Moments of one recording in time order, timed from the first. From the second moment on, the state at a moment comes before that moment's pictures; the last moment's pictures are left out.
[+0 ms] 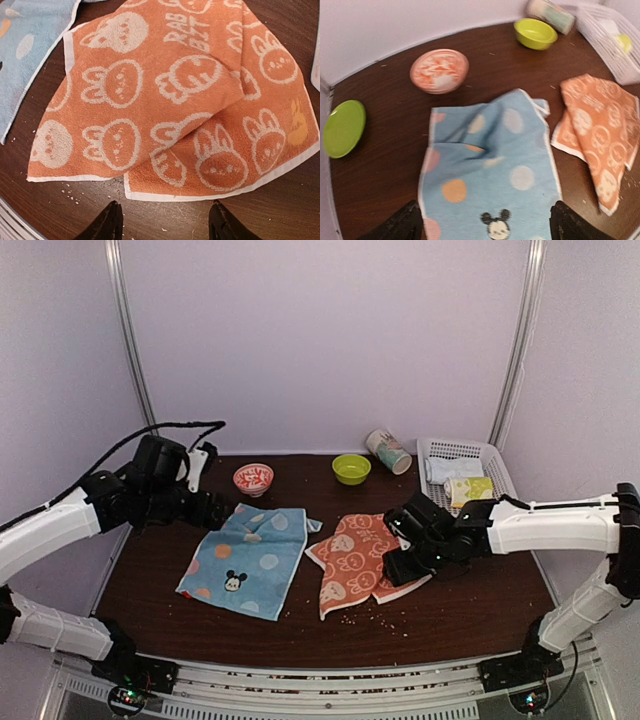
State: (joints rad) left arm -0.58 1.13 0.97 -0.52 -0.16 -0.17; right arm 0.92 1.48 0.96 -0.57 0.19 0.51
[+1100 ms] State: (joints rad) left arm -1.28 1.98 1.36 -0.64 -0.26 -0.30; right arm 0.76 1.04 0.69 -0.47 0.34 0.61
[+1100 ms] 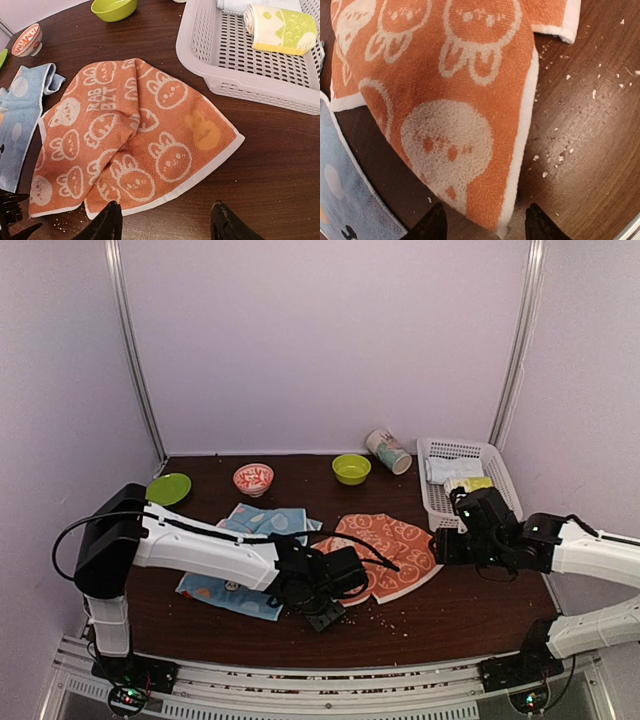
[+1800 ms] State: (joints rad) left arm -1.17 1.57 1.40 -0.74 -0.48 -0.33; right arm 0.79 1.07 0.67 -0.38 0.14 0.54
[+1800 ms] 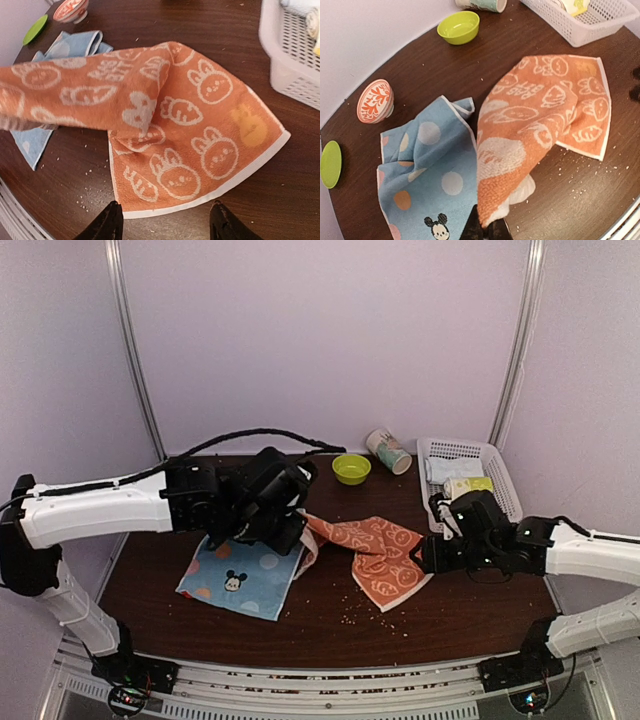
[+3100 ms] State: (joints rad) left arm -1.07 1.44 1.36 -0.83 -0.55 -0.33; right arm 1.13 1.60 0.83 -0.51 0.18 0.51
